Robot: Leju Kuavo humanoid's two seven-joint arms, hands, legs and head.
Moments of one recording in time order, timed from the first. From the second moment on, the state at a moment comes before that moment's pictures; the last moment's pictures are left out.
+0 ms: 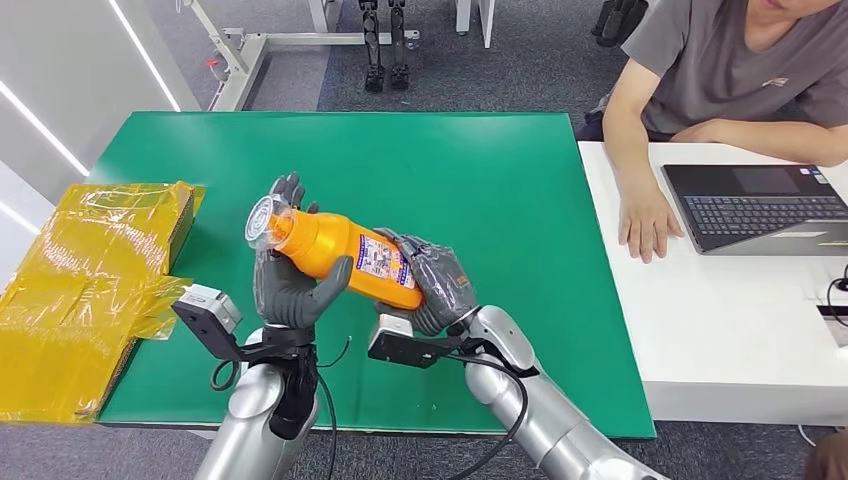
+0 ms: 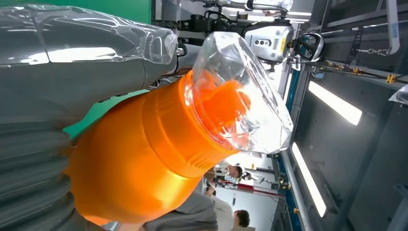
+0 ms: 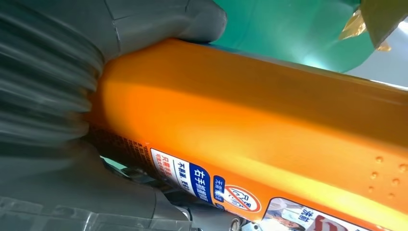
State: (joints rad) left arm -0.25 -0.23 -0.39 -1.40 0.10 0.23 -0.70; right arm -0.54 0.15 0.72 -0.93 0.68 -0.37 -0.44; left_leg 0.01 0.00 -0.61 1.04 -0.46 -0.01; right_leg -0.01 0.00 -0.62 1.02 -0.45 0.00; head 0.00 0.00
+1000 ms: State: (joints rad) left arm -0.21 -0.24 -0.34 -1.46 0.08 0.22 -0.70; right arm -0.59 0.17 0.78 -0.86 0.78 -0.40 -0.40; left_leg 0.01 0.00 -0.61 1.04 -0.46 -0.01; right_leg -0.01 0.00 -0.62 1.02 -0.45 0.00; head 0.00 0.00
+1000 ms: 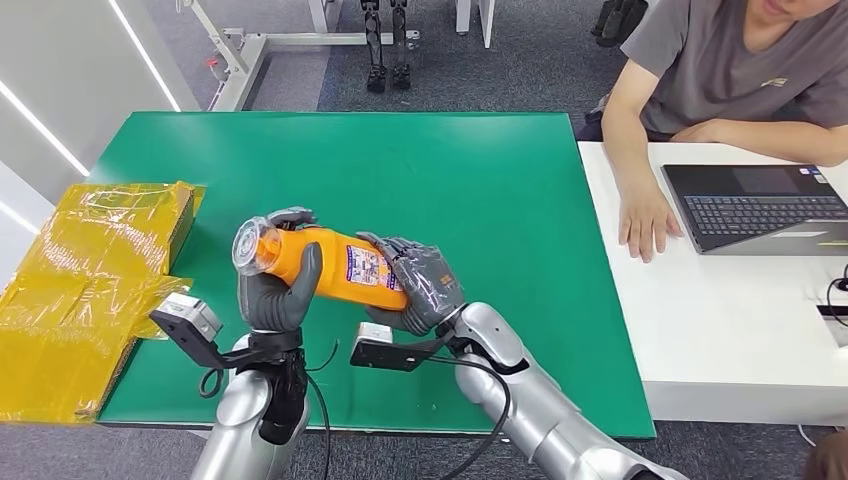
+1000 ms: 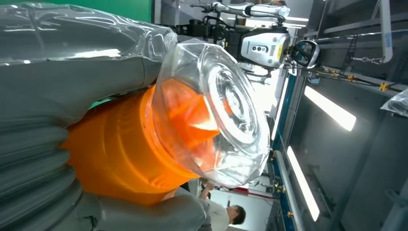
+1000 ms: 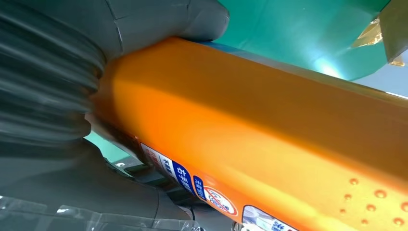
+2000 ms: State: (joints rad) left arm -0.20 -0.24 -0.34 -1.50 0.03 0.25 -0.70; right arm -0.46 0.18 0.67 -0.99 0.49 -0.47 -0.49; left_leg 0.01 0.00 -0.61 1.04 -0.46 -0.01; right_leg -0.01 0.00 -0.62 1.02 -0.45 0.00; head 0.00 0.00
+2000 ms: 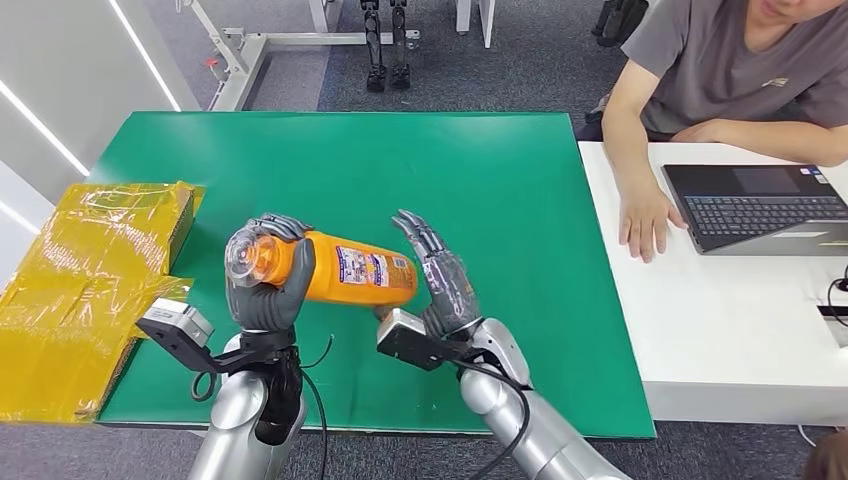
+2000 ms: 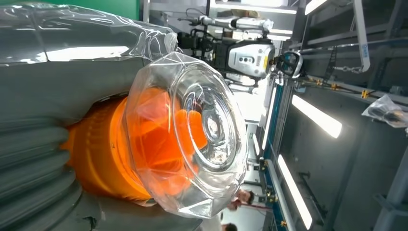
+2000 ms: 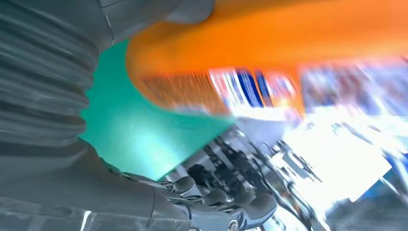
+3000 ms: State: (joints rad) left arm -0.20 -0.11 -0.26 -1.53 -0.65 0.60 -0.59; right arm -0.08 0.16 0.53 -1.59 0.39 -0.69 -0.58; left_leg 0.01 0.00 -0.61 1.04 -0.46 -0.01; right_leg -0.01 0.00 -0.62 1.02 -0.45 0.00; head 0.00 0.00
